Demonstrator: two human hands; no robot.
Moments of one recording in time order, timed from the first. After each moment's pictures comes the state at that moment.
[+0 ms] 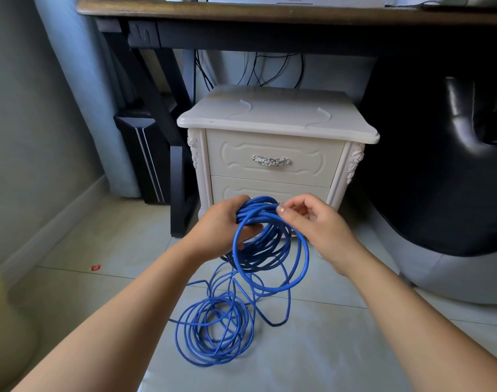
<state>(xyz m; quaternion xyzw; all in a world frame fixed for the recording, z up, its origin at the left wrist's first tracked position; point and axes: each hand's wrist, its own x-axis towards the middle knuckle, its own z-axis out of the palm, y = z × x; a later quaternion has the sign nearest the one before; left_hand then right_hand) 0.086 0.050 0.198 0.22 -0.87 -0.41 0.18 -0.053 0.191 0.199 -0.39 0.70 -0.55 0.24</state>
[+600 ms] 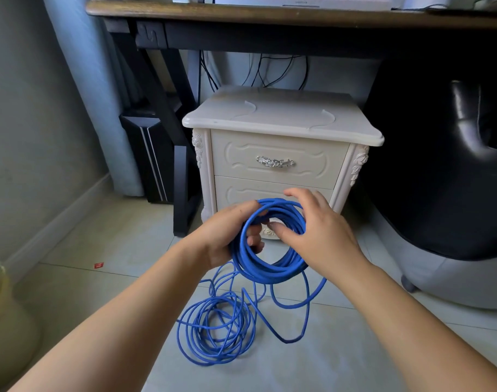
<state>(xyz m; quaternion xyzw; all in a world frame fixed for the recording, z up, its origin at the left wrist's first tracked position) 0.082 0.068 0.209 0.26 -0.54 -0.79 0.10 -0.033 0.196 0.210 -0.49 0.82 -0.30 -0.02</state>
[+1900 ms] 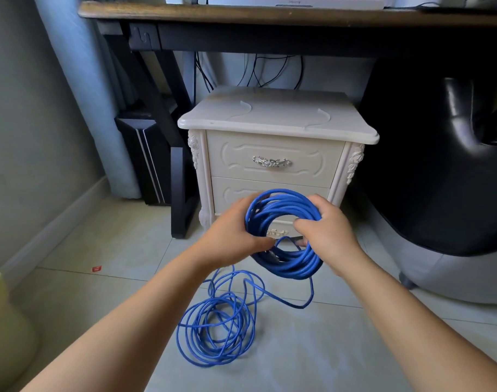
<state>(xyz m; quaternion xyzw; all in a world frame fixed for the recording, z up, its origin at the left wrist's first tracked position) 0.083 0.070 0.200 0.22 -0.85 -0.45 0.18 -0.045 0.192 0.207 -0.29 0.77 -0.53 0.18</state>
